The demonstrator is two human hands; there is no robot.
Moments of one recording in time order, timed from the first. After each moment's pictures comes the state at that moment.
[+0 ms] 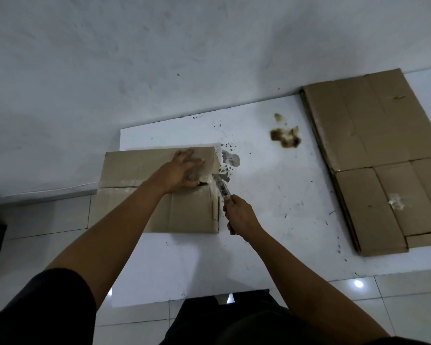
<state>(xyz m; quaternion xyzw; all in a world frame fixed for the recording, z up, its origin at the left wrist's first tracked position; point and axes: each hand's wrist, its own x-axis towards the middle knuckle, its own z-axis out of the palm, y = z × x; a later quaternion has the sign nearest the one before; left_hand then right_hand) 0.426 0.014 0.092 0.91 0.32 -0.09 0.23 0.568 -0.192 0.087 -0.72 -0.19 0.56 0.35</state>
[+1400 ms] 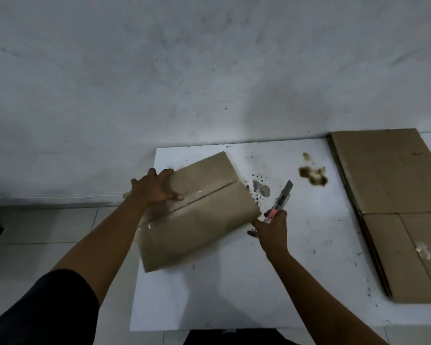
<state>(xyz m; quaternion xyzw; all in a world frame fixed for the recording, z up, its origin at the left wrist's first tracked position) 0.292 0.088 0.121 0.80 0.56 -0.18 0.15 0.538 -0.159 0.098 -0.74 -0.10 0.41 0.52</state>
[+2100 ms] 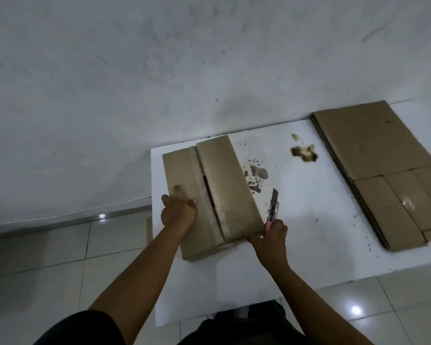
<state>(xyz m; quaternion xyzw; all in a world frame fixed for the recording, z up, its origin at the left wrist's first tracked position) 0.310 -0.022 0.105 0.71 0.66 -0.06 0.24 0.452 -0.219 0.070 -0.86 -0.21 0.27 0.39</state>
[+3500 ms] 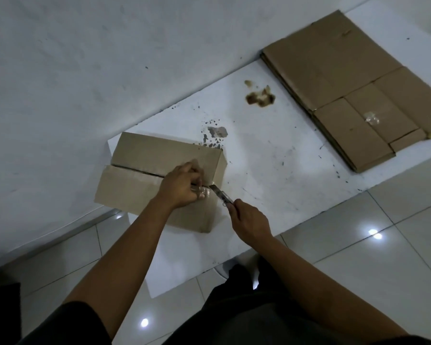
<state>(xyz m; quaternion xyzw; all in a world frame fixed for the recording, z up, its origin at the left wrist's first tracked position) 0.385 -0.078 0.119 0.94 0.26 -0.13 0.15 0.460 -0.290 0.057 -0.85 -0.35 0.29 0.26</state>
